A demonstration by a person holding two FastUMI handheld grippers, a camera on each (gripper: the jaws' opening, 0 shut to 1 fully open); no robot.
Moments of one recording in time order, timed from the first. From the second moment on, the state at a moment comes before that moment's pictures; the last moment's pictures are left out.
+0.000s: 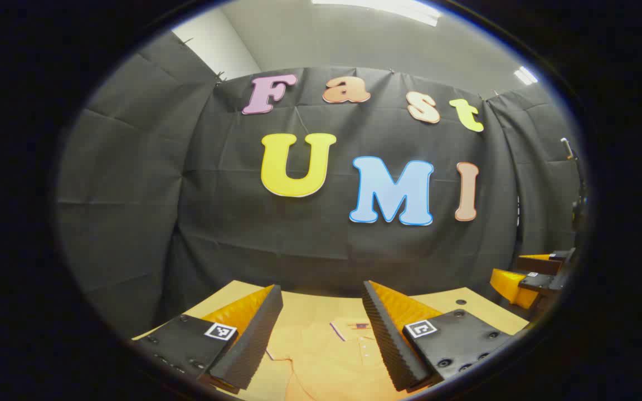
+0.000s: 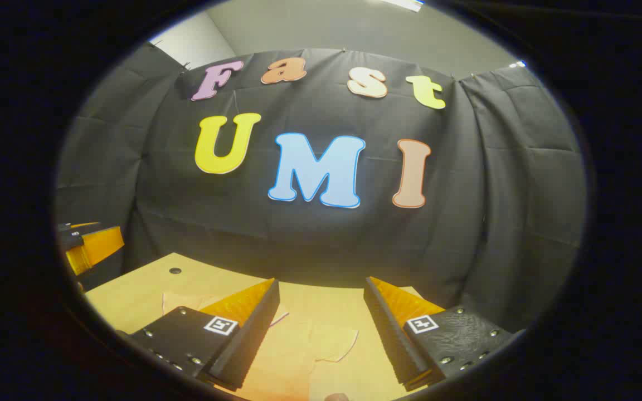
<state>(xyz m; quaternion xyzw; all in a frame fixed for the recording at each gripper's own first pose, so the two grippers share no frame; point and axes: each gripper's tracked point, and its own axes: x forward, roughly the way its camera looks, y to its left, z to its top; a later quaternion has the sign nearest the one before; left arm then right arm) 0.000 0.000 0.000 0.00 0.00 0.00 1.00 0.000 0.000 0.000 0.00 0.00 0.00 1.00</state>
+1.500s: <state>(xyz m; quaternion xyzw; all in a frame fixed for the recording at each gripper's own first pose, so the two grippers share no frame) 0.038 -0.002 -0.037 -0.01 0.05 0.01 1.00 0.084 -0.009 -0.103 0.04 0.12 0.02 0.99</state>
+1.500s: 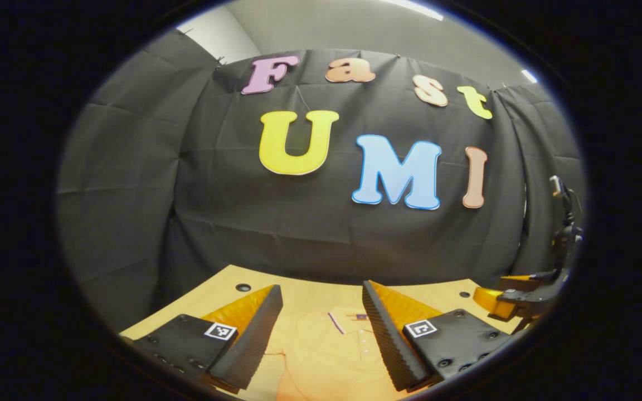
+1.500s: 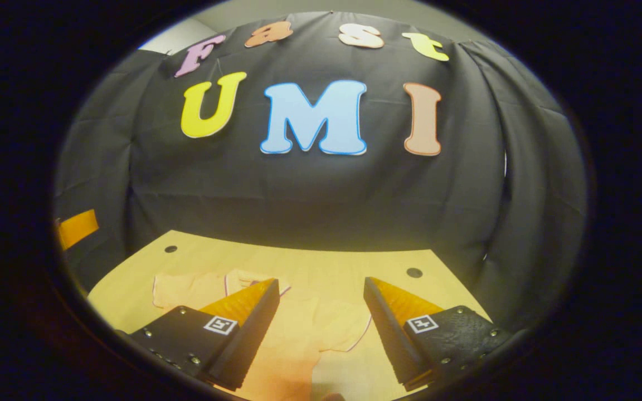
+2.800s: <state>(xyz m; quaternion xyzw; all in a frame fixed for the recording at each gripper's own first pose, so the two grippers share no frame) -0.017 0.008 -0.058 -0.02 0.10 0.09 0.99 0.190 -0.065 -0.317 0.08 0.38 -0.04 0.92</state>
